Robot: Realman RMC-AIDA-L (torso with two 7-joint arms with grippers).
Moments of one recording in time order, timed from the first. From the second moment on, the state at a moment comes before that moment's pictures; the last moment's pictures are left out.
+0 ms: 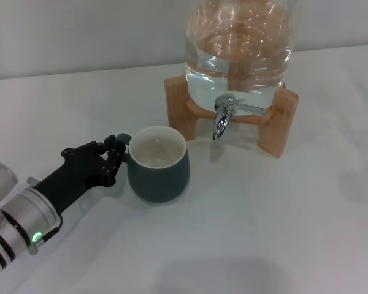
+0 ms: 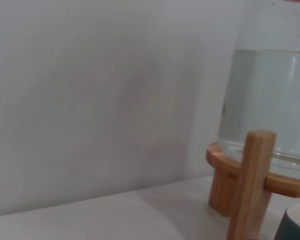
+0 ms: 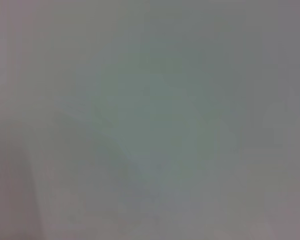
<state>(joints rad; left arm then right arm) -0.63 -2.09 0.13 -0.10 -1.19 -1.10 2.55 0.29 2.00 -0.29 -0.46 1.72 1.18 -2.16</state>
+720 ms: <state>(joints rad) -0.67 -2.09 0.13 -0.13 -1.10 -1.11 2.54 0.29 2.00 -0.29 -0.46 1.72 1.18 -2.16</state>
